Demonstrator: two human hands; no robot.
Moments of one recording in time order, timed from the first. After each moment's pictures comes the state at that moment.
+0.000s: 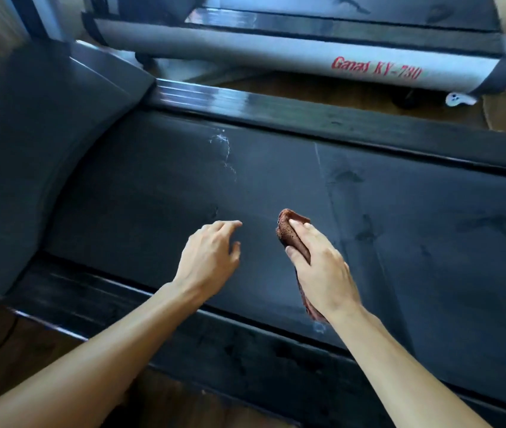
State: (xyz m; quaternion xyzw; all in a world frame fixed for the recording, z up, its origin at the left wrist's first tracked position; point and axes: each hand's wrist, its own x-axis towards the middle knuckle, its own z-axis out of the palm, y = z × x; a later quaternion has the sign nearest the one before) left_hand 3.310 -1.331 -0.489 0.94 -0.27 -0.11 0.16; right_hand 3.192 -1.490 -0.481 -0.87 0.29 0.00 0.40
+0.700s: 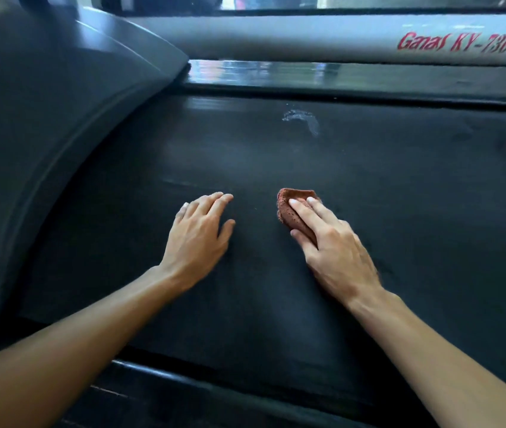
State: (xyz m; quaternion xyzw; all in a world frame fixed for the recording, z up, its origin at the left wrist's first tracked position) left_hand 3.594 -1.138 -0.761 0.92 -0.36 0.05 0.15; right_hand 3.445 -1.310 -0.745 -0.92 0.24 -0.09 0.28
